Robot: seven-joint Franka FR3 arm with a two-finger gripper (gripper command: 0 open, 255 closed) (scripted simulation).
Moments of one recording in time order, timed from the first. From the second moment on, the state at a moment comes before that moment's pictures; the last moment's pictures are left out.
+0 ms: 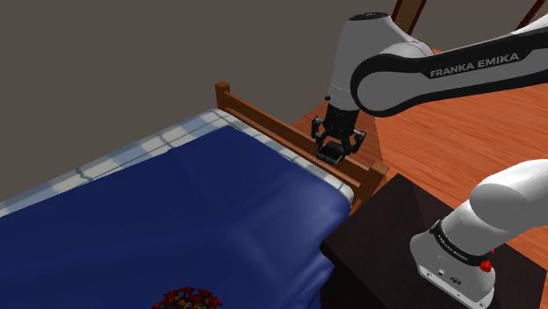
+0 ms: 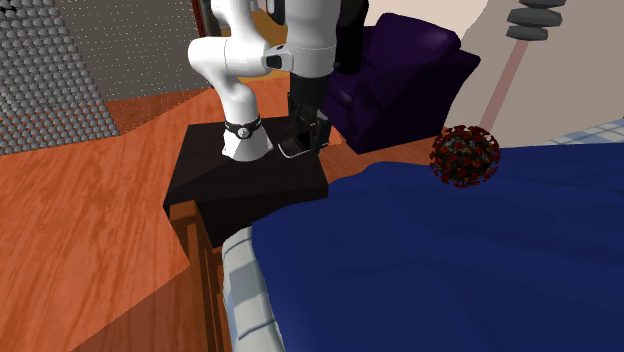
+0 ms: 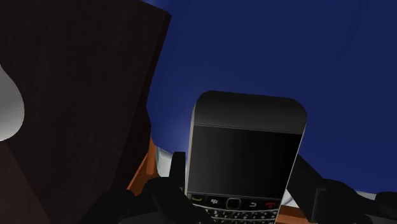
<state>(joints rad) -0.29 -0.46 0.67 -2.51 0.29 2.06 1.41</state>
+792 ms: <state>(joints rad) -0.33 -0.13 0.99 -2.21 0.11 2.07 1.82</state>
